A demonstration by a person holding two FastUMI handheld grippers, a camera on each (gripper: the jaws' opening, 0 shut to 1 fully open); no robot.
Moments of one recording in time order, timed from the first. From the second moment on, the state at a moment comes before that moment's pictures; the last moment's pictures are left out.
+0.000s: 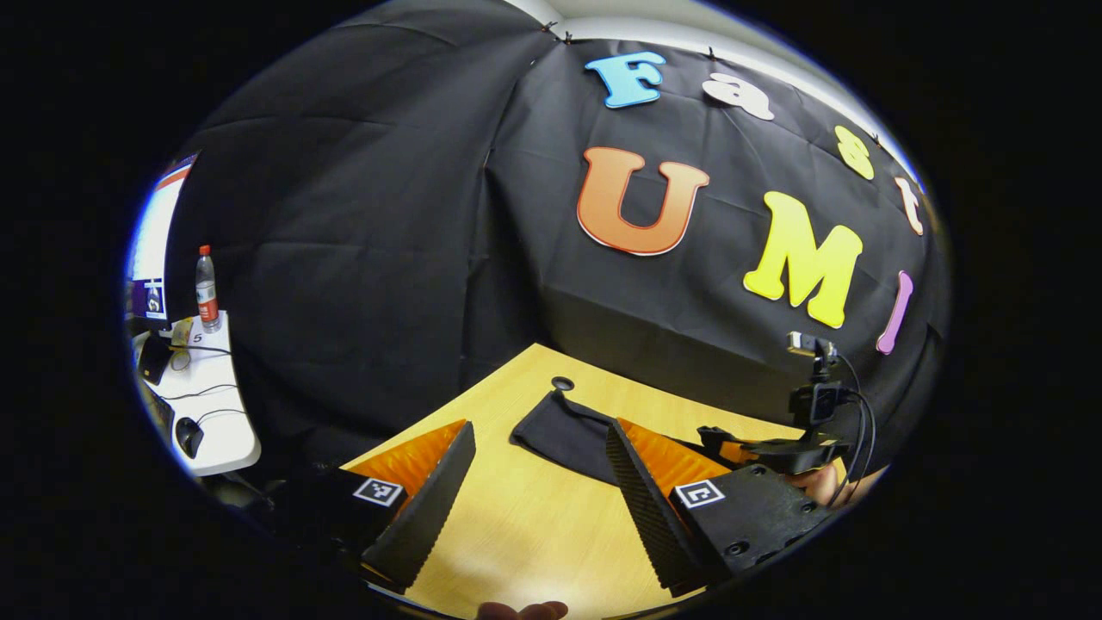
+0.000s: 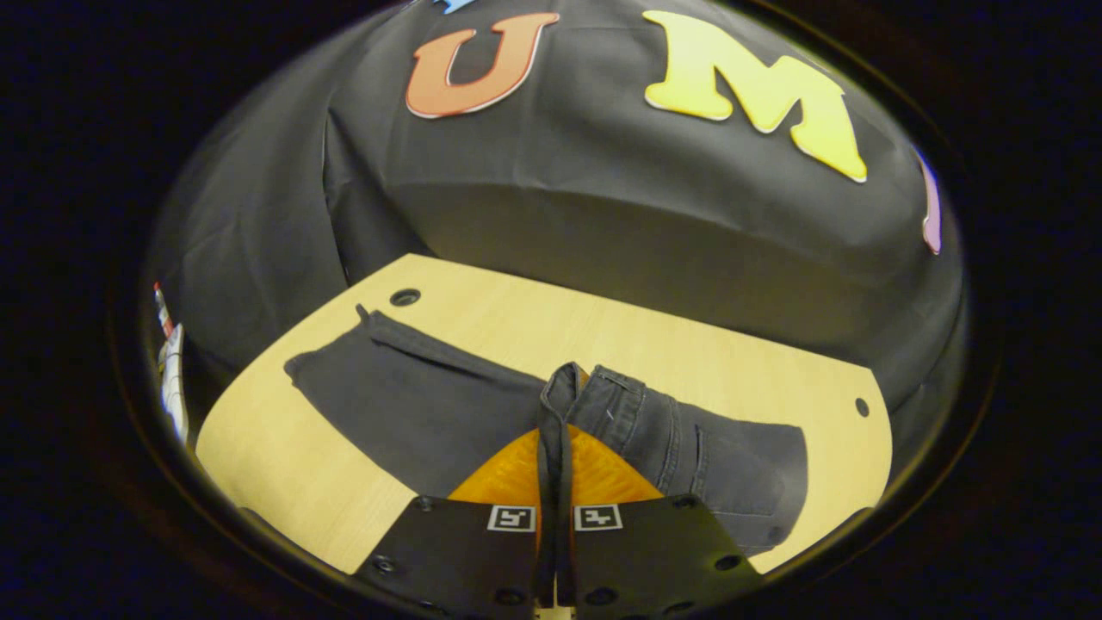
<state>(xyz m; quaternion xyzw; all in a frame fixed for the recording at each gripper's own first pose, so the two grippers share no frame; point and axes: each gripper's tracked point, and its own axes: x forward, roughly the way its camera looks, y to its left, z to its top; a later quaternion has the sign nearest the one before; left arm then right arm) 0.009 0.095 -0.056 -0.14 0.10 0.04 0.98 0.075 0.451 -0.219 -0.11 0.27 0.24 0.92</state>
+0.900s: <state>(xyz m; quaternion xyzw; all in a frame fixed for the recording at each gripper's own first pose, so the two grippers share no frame) 0.040 0.094 -0.070 -0.19 0.11 0.00 0.97 0.003 0.433 -0.145 -0.07 0.23 0.34 0.91</state>
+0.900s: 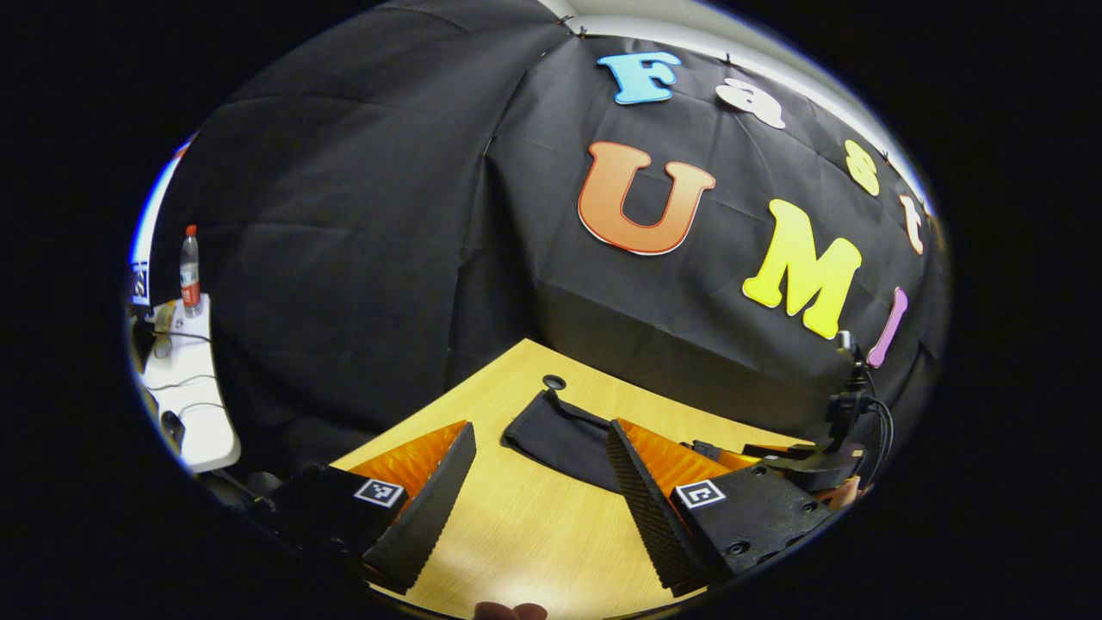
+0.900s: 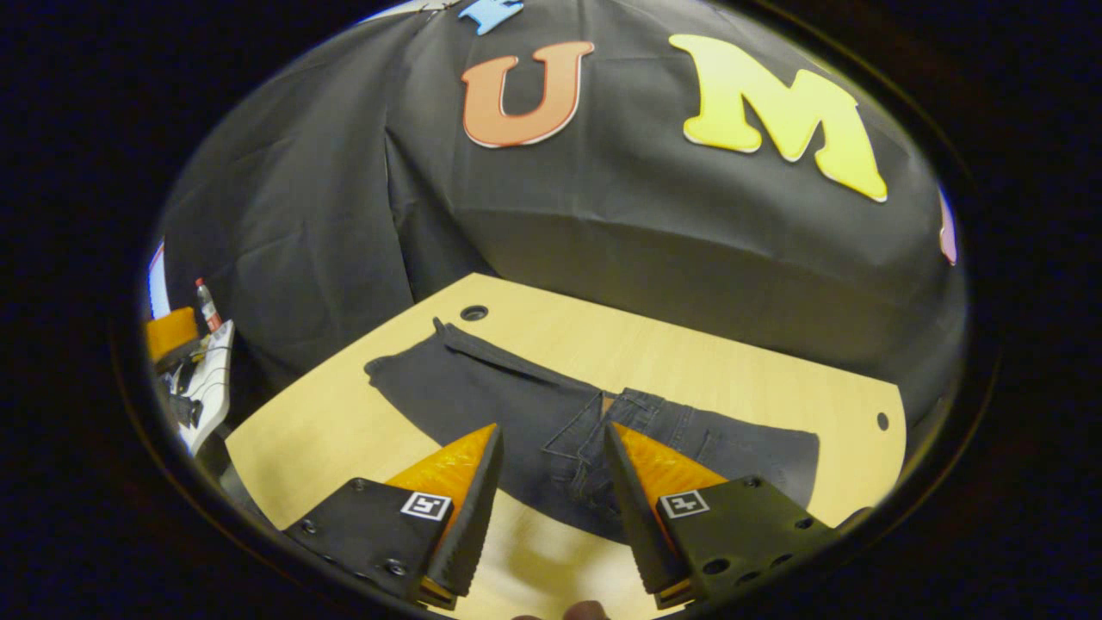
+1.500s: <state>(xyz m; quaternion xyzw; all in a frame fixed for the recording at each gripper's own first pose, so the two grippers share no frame) 0.154 0.066 -0.179 -0.52 0.23 -0.01 0.82 -0.038 0.205 -0.088 -0.02 0.27 0.20 0.94</state>
